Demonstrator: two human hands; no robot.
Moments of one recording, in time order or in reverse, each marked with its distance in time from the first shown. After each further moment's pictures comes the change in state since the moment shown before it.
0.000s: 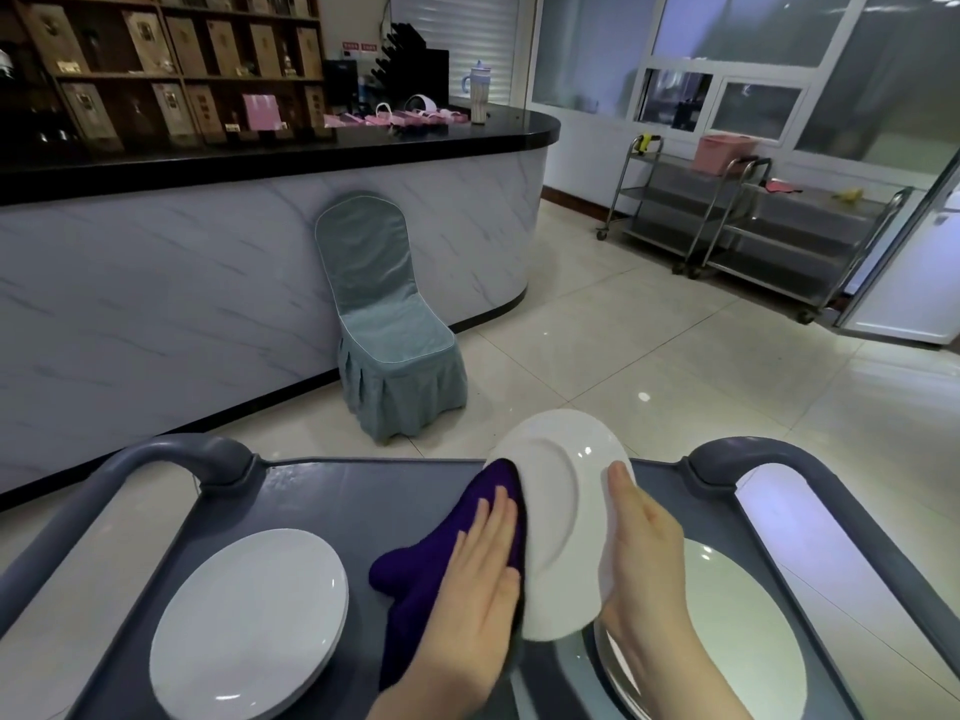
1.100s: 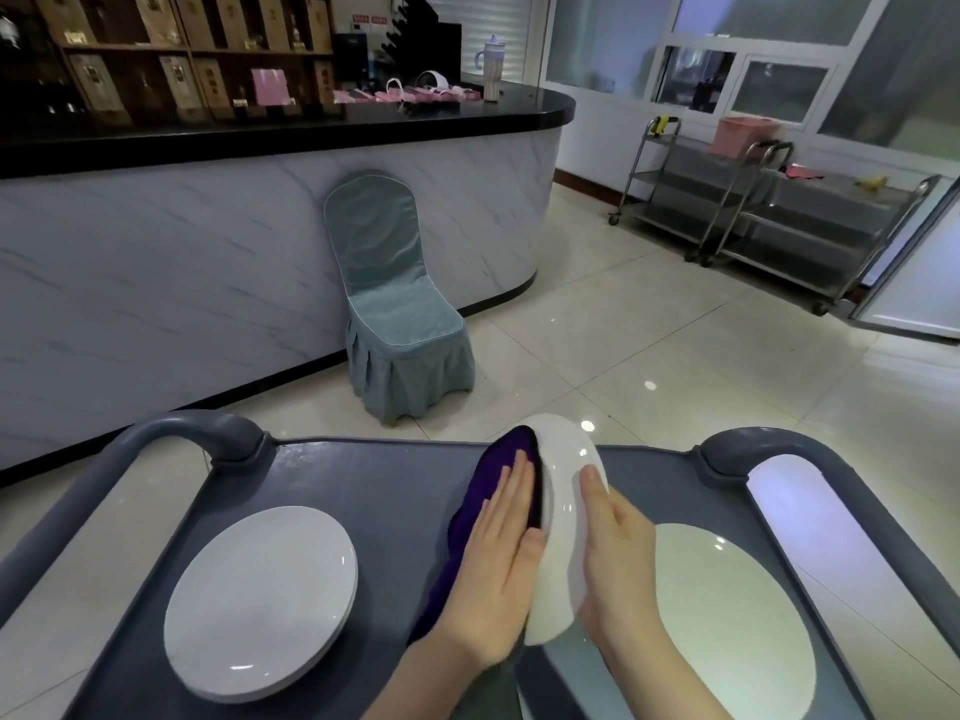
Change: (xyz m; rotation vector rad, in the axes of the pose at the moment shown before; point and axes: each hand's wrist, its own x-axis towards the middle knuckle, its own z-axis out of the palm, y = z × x) left_hand 0.003 0.015 -0.010 -0.397 0.071 0.007; right_hand -0.006 0.026 0.011 -0.107 -0.092 -0.036
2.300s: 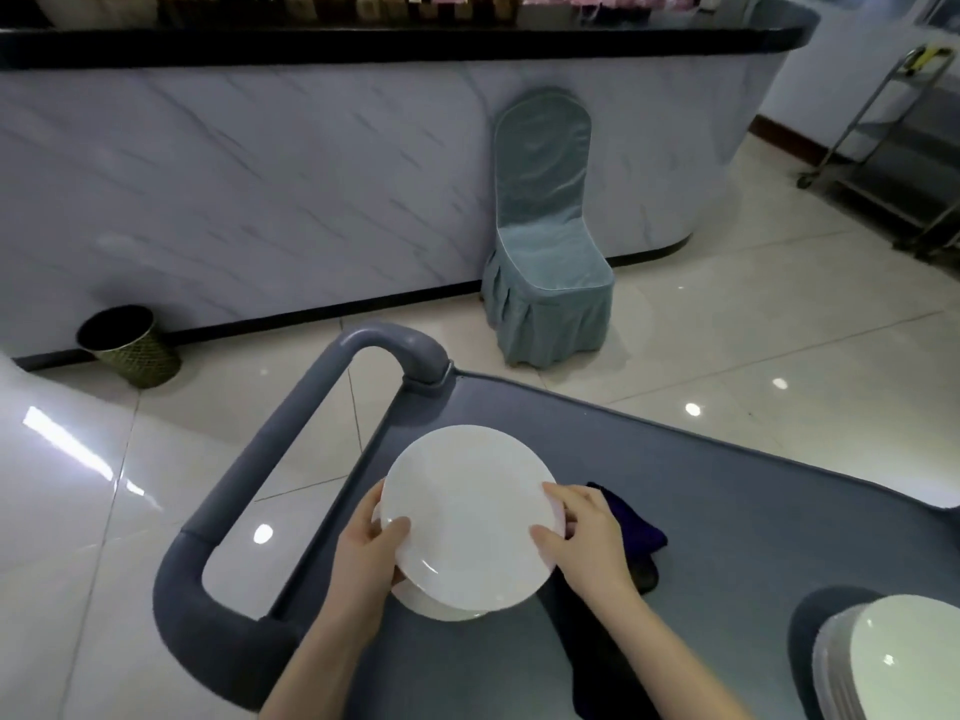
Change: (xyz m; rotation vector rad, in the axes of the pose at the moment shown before) left_hand -0.131 -0.137 -0.211 -0.528 0.691 -0.776; right_hand 0.003 0.158 0.153 -0.899 -0.593 -0.063
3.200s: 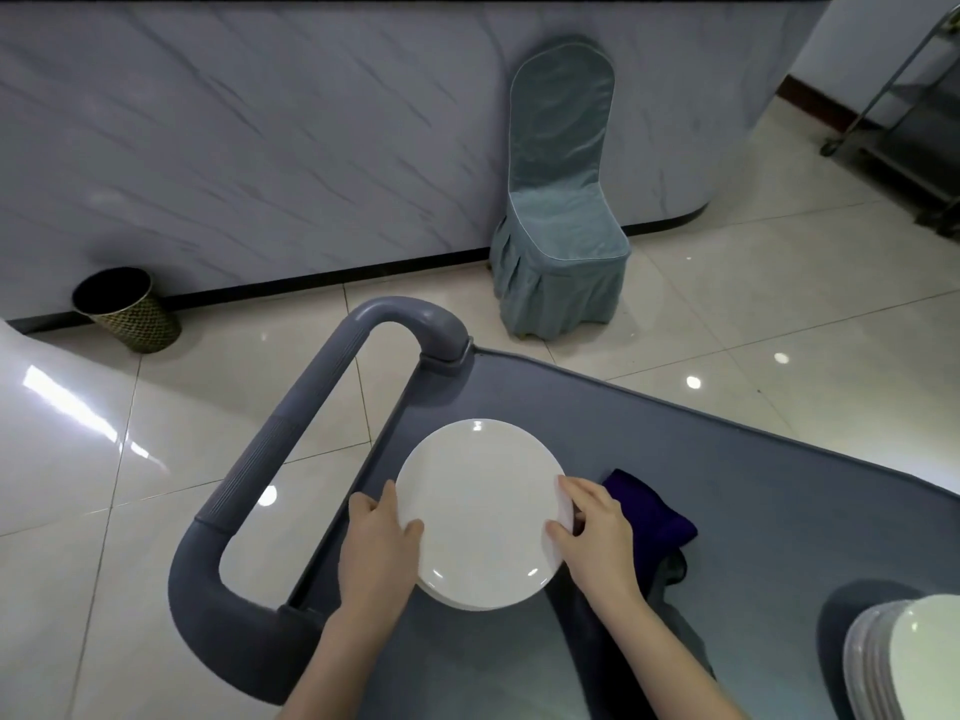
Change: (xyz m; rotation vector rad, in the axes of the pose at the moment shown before) left_hand 0.031 -0.023 -0.017 0.885 0.141 0.076; right_hand 0.010 0.014 0.037 -0.124 0.099 -0.010
